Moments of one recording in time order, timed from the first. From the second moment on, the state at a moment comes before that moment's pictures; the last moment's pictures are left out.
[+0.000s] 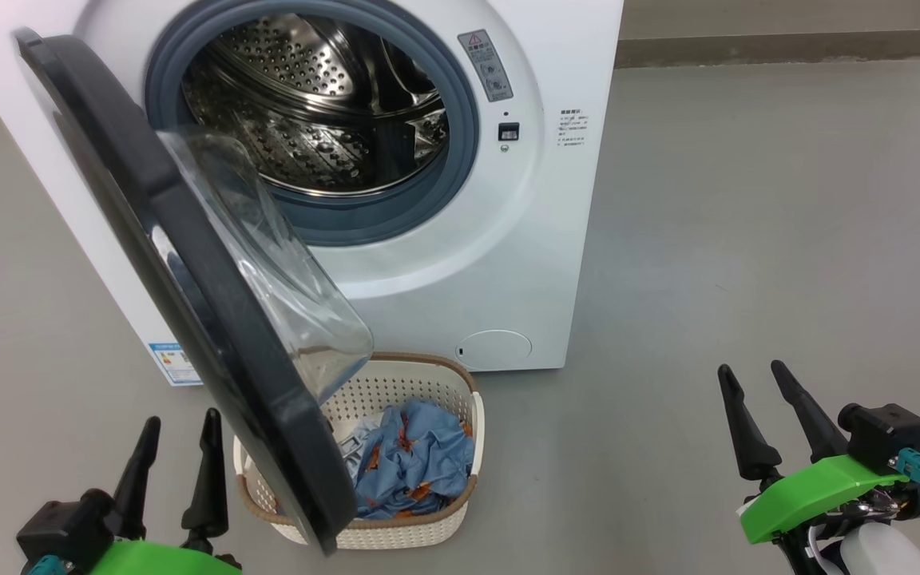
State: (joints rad) left arm -0.10 0.22 -0.18 0.26 -0.55 -0.04 -0.25; right arm -0.17 -0.19 0.17 0.41 0.46 0.13 -0.25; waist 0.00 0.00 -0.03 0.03
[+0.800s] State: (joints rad) left arm -0.10 0.23 -0.19 0.26 -0.54 -0.01 -0.25; right arm -0.17 -0.19 0.17 0.42 0.46 0.13 -0.25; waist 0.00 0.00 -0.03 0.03
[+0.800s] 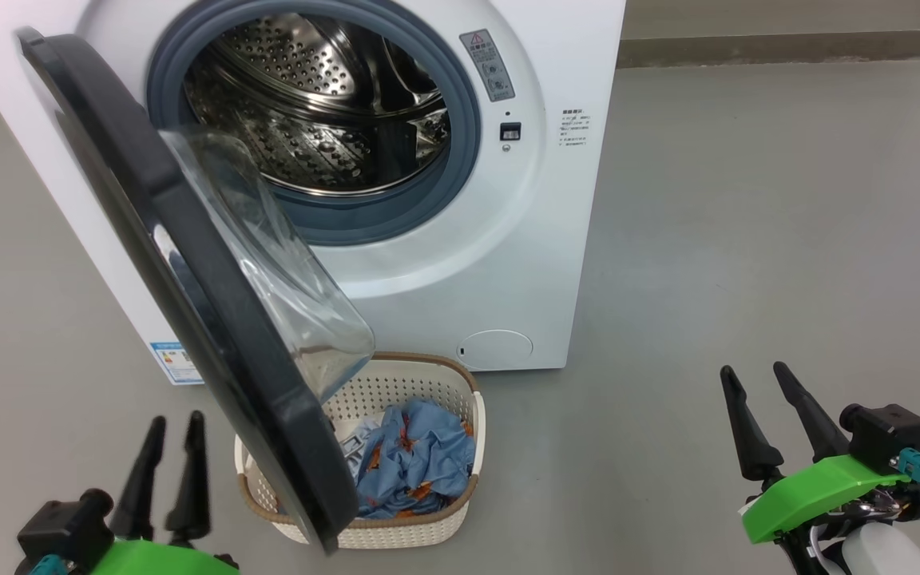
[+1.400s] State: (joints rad) left arm -0.10 0.24 -0.21 -0.19 -0.45 0.04 -0.24; right arm -0.17 -0.19 0.16 0.43 0.46 0.13 -0.25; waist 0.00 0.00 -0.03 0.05
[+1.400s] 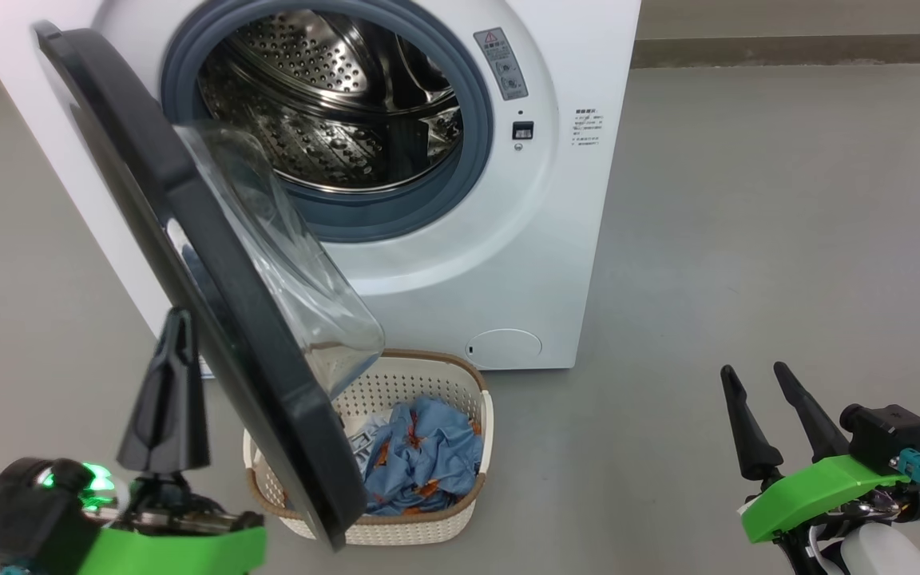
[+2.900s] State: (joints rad) left arm -0.07 0.17 -0.41 0.12 -0.56 -0.03 -0.13; right arm -0.17 -0.15 0.16 0.45 0.46 0.13 -0.25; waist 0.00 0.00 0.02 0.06
